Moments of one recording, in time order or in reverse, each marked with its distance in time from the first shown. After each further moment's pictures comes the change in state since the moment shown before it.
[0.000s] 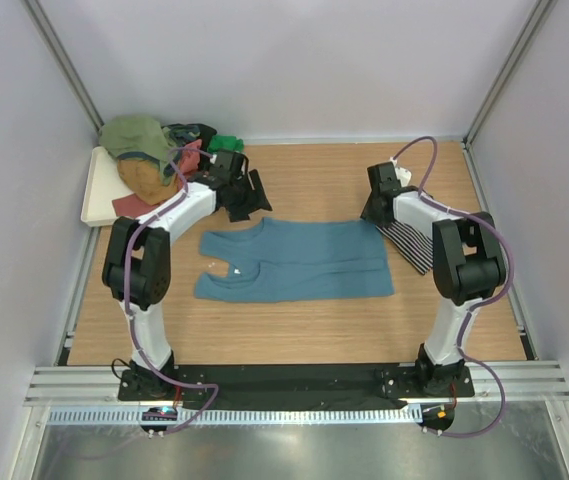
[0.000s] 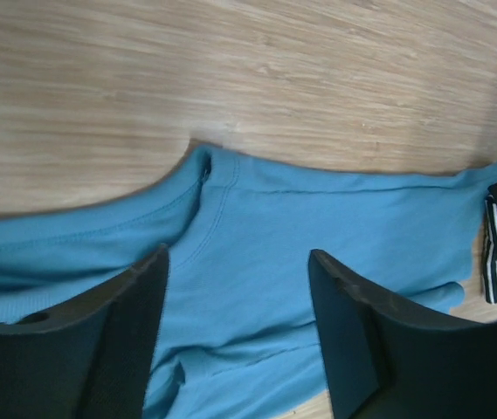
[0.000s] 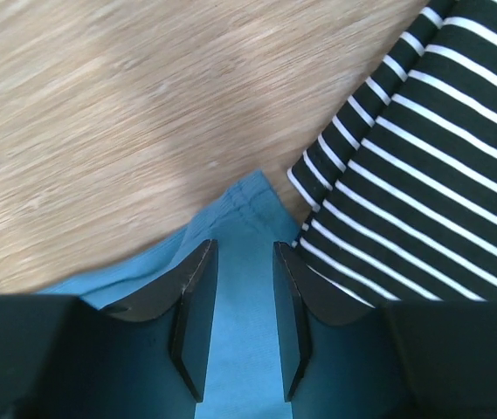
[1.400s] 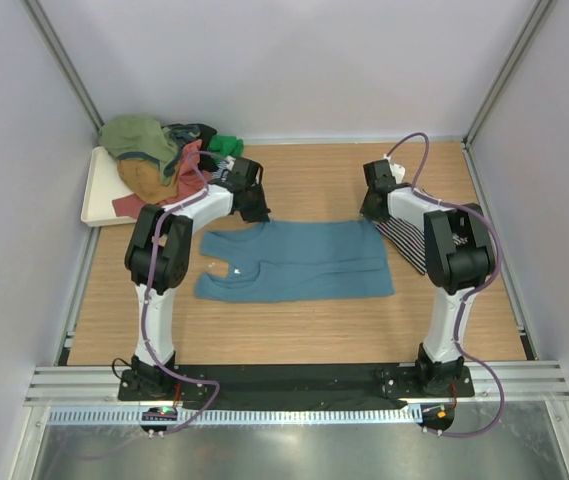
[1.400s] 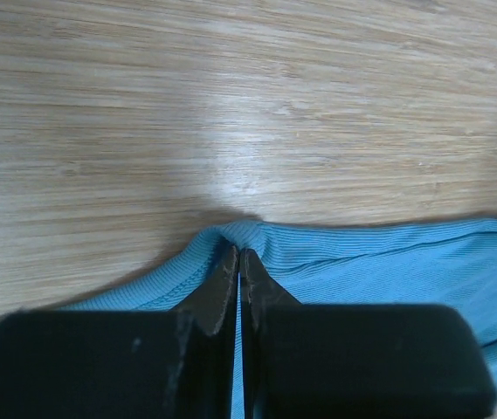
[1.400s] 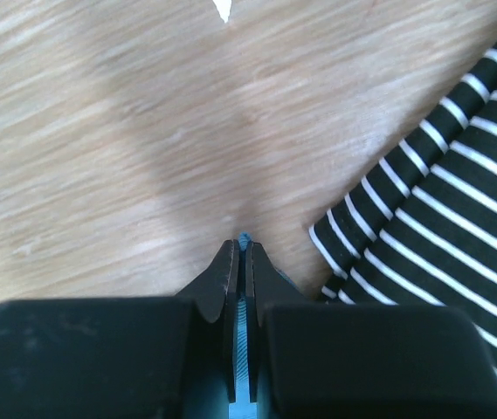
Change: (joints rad) left arm -0.045 0.213 0.080 0.090 -0.037 0.059; right arm 0.001 0.131 0.094 0.037 0.018 -0.060
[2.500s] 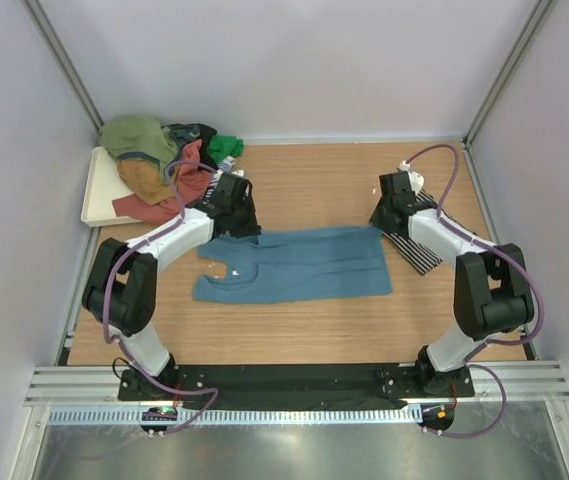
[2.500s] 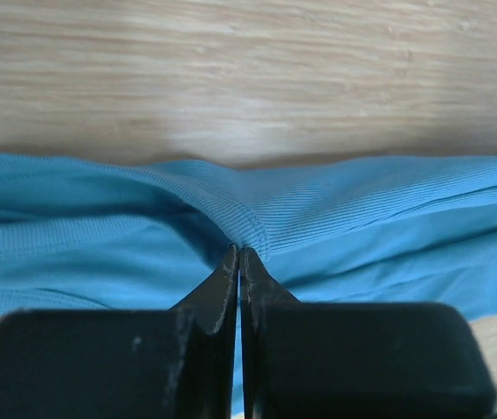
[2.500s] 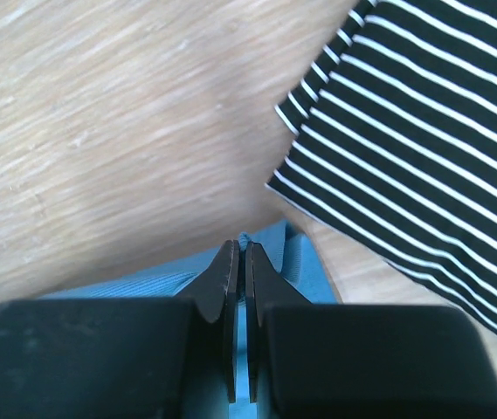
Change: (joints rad) left arm -0.047 -0.385 -0.342 0.033 -0.060 0.019; right arm 0.000 -0.366 -0.275 0.016 -0.044 0.070
